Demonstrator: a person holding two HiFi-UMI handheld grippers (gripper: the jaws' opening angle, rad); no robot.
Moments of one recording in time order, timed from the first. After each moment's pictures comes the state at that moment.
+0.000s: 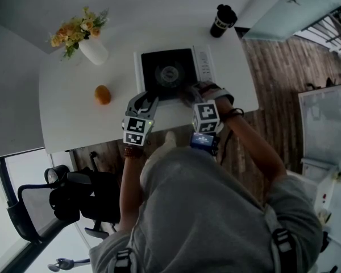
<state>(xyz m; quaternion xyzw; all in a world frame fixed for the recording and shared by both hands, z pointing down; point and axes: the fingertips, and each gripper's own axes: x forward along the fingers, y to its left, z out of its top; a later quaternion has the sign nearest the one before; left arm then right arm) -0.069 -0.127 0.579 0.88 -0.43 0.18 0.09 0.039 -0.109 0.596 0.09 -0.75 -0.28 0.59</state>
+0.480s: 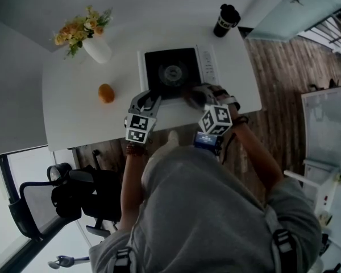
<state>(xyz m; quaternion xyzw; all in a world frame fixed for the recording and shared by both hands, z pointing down) -0.069 -0.128 0.585 0.88 -0.42 0.20 0.09 0.048 -0.108 0.575 0.19 -0.82 -0.22 0.49</state>
